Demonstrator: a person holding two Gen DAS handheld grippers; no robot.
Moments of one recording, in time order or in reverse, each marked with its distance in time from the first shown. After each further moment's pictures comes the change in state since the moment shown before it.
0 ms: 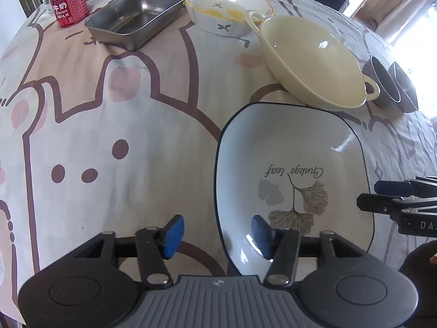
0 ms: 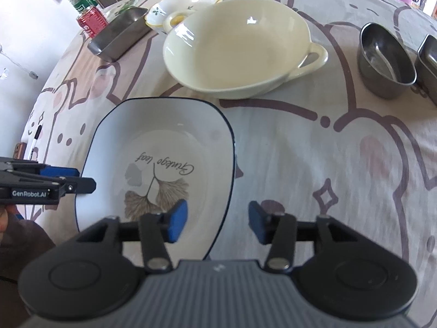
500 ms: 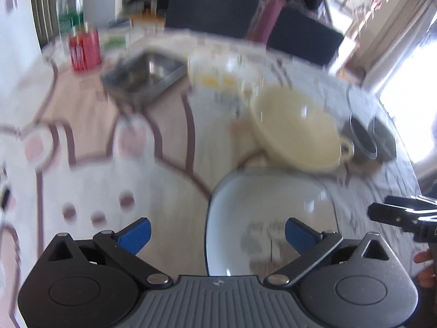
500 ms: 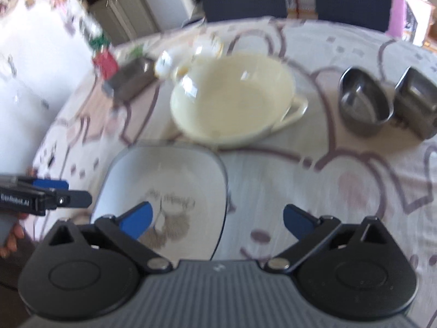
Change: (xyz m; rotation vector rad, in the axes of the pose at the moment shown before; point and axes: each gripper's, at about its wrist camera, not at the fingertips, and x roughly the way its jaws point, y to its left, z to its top) left arm -0.050 -0.003 0.007 -0.037 -0.292 -0.027; right arm -0.051 -0.017 0.001 0.025 -0.245 0.023
